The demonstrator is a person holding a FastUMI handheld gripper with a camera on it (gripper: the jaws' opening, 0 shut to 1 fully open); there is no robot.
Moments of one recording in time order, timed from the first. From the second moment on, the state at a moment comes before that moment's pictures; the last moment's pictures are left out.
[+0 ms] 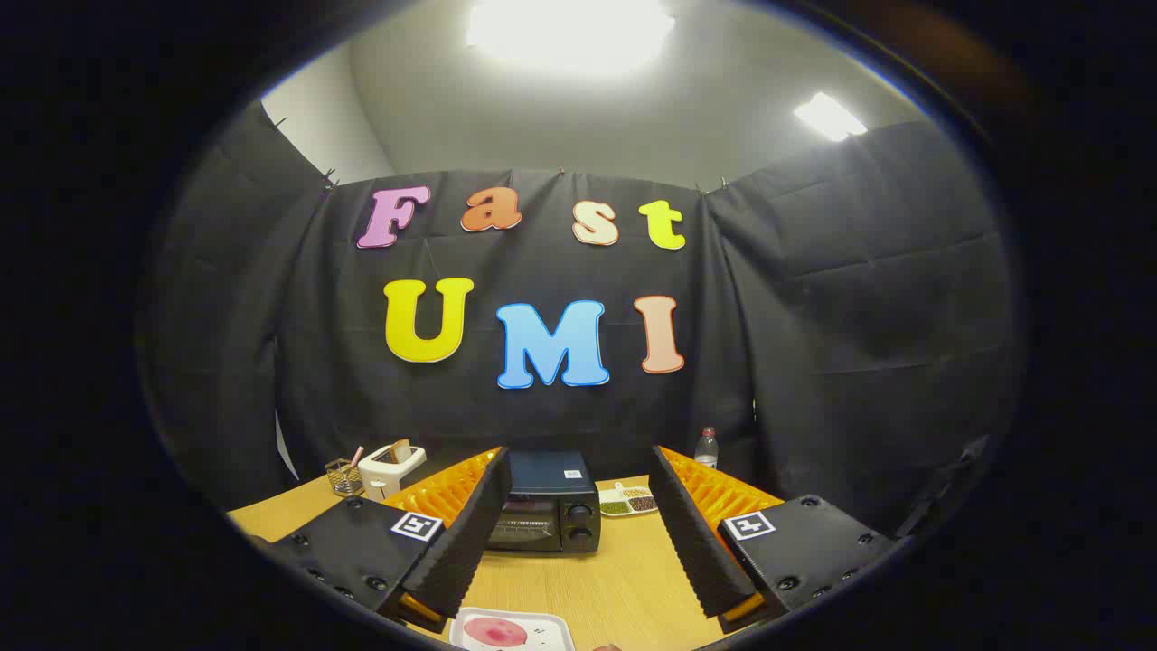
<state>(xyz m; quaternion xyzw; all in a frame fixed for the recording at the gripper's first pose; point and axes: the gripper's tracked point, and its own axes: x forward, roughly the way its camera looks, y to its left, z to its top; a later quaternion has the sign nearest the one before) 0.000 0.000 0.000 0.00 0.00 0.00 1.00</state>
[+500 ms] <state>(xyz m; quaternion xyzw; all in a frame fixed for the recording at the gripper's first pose) -0.001 0.005 0.000 -0.01 0.00 0.00 1.00</state>
